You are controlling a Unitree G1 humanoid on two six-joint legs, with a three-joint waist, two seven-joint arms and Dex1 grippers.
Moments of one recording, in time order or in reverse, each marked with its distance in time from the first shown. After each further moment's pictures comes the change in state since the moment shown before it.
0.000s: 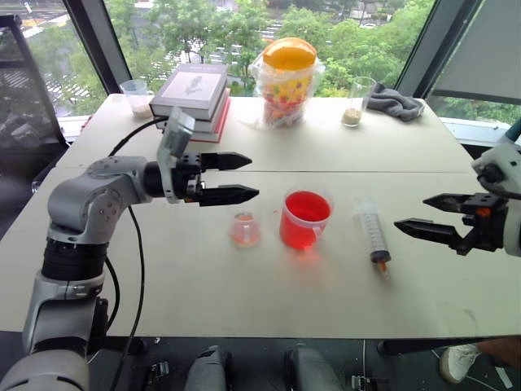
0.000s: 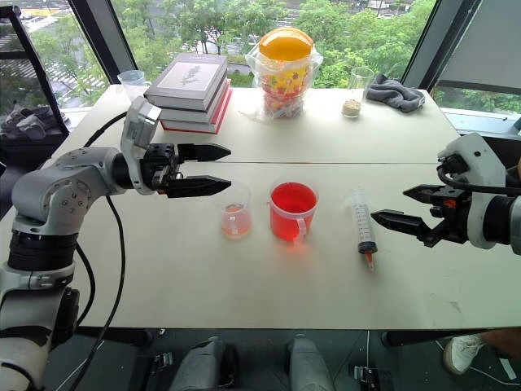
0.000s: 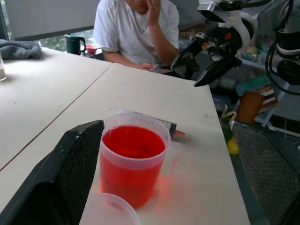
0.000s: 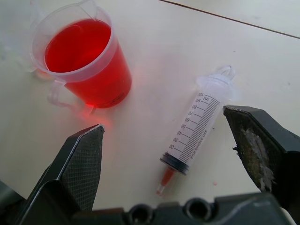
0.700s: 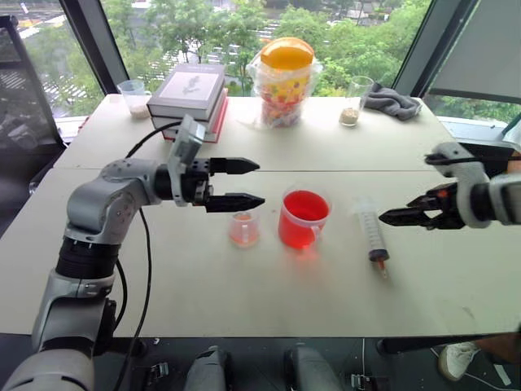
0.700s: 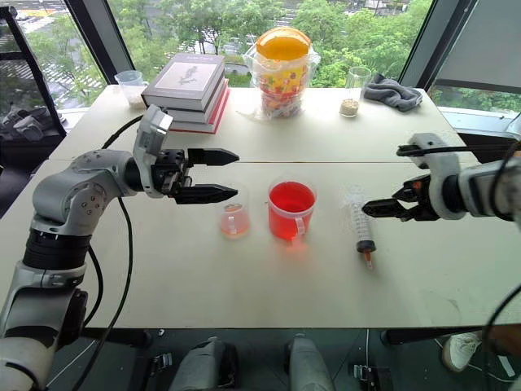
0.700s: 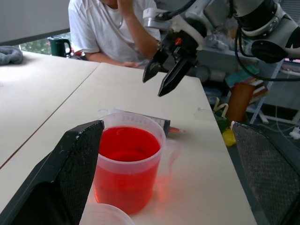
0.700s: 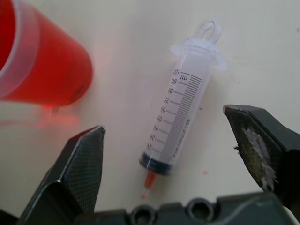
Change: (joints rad) left arm -0.003 -0.042 -0.048 0.054 0.070 -0.122 -0.072; right arm -0.542 0.071 0.660 0.484 -0.220 0.121 -0.023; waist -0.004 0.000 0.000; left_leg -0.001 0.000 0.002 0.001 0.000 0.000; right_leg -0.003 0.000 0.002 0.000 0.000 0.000
